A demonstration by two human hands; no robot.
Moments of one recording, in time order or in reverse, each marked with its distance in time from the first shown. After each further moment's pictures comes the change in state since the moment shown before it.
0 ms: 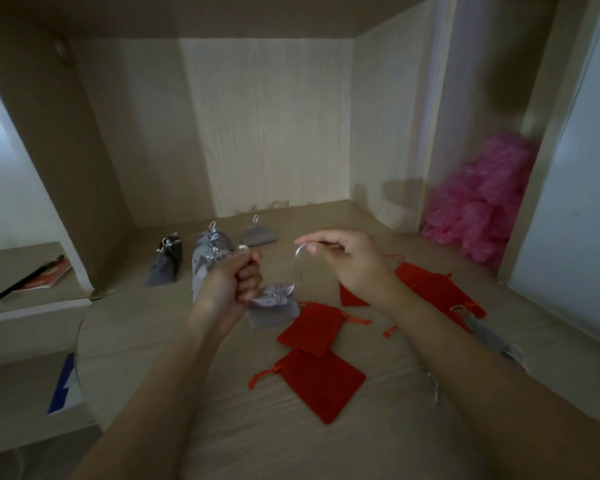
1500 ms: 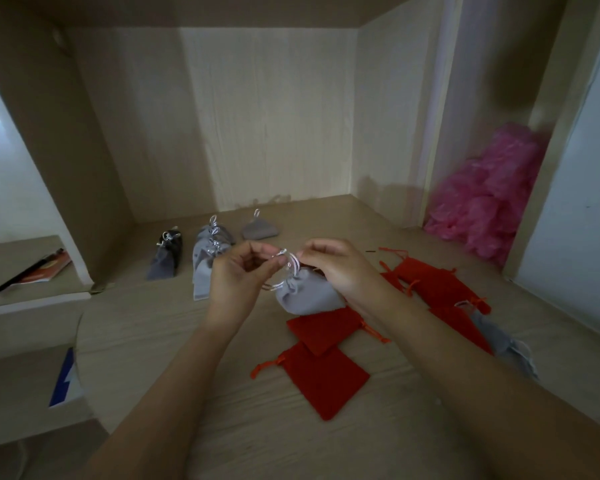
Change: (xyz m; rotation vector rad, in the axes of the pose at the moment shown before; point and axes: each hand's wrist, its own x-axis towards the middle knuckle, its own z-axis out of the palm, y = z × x) left_hand -0.010 -0.011 0.016 0.605 0.147 0.495; right_hand -0.002 0.000 0.027 0.371 -0.067 0.381
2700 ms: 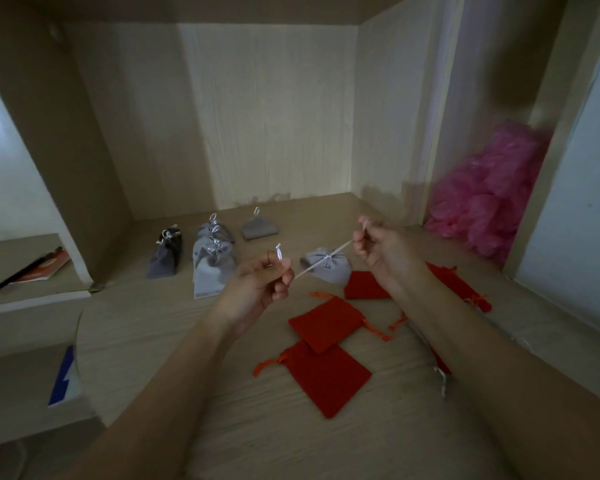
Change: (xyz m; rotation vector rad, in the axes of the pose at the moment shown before) left_hand -0.002 -0.005 -0.001 -0.427 -0.360 -0.369; right_hand 0.014 0.004 -0.049 0.655 0.325 0.124
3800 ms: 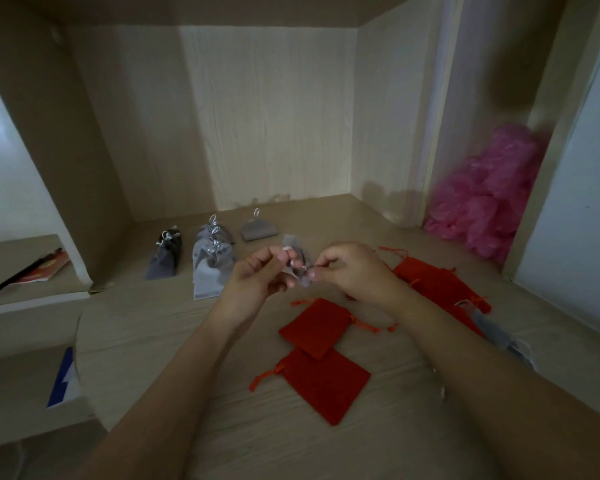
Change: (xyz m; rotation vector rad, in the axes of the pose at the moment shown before) left_hand -0.001 0.000 0.006 0.180 0.073 0.151; right_hand -0.007 0.026 0.004 -1.301 -0.332 -0.405
